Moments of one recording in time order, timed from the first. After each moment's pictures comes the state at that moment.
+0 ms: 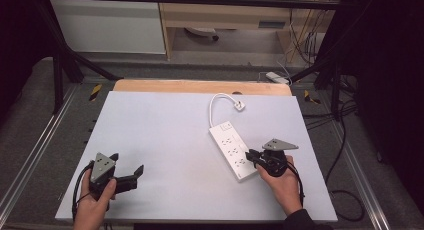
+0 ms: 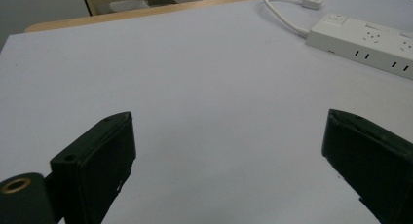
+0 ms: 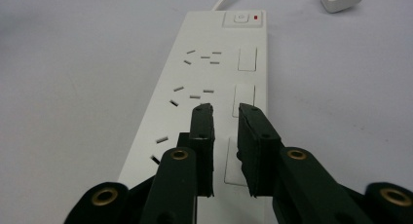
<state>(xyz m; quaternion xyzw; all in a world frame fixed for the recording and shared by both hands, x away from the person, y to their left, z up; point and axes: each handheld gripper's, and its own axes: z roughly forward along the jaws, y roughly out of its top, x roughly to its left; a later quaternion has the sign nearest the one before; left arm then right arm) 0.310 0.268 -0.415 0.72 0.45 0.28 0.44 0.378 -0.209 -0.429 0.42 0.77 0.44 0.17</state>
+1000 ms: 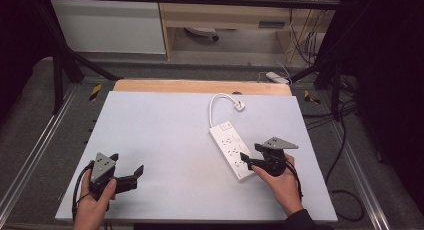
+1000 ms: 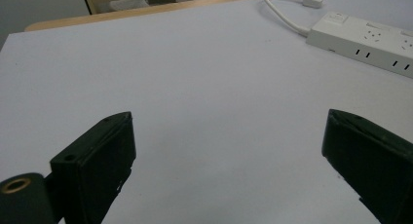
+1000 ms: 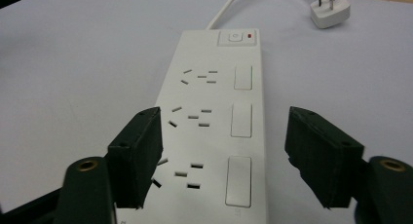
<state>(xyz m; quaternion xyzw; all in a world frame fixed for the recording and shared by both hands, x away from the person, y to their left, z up) 0.311 0.269 -0.416 0.72 0.45 0.28 0.44 0.380 -0.204 -0.426 0.43 0.76 0.46 0.18</state>
